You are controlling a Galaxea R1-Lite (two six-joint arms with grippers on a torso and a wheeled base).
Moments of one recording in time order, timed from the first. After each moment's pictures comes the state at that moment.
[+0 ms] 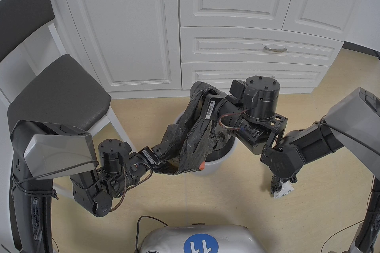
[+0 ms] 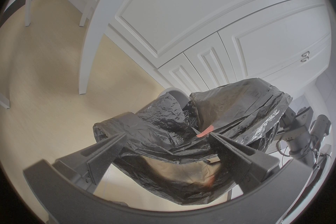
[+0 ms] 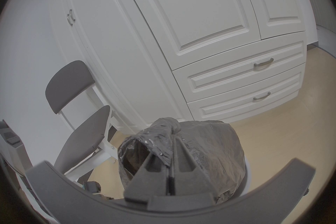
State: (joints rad) left arm -0.42 2.34 -0.61 -1.50 -0.10 -0.86; right arm 0.68 2.13 -1.17 -0.97 -0.26 0.30
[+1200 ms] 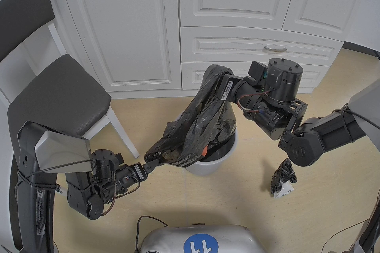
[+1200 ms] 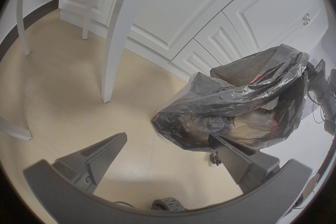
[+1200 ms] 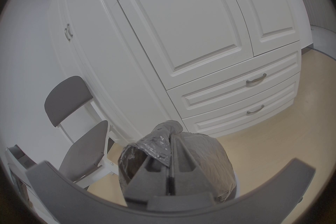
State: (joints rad) left arm -0.32 2.43 -0.54 -1.52 -0.16 -0.58; right arm 0.64 2.03 -1.15 -0.97 -0.26 0.29
